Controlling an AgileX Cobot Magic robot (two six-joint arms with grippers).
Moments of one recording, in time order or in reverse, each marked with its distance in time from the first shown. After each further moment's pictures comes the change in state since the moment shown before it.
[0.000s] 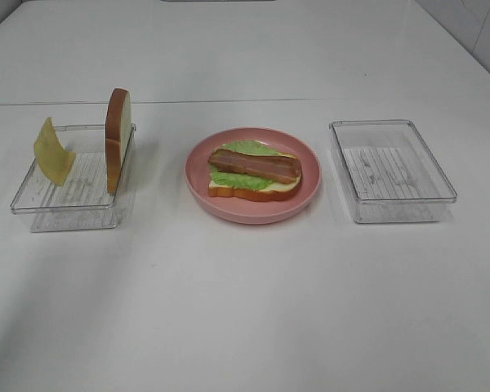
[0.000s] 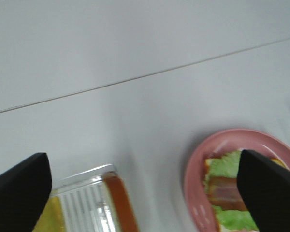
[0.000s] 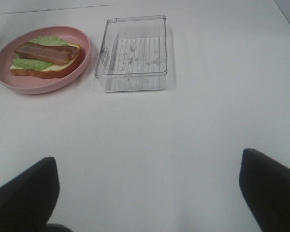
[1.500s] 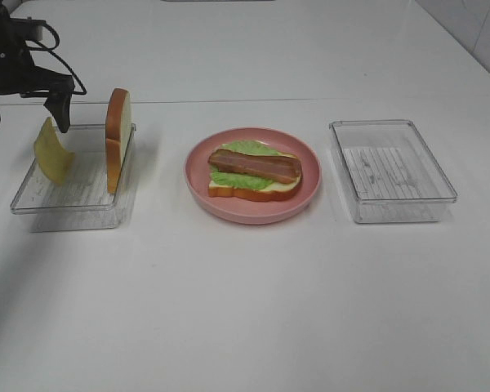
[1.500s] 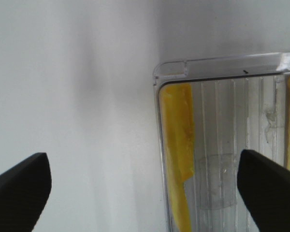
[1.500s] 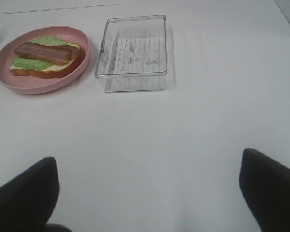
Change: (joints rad) left arm 0.295 0.166 0.352 0.005 0.006 0.093; right arm 0.000 0.000 0.000 0.000 0.000 0.000
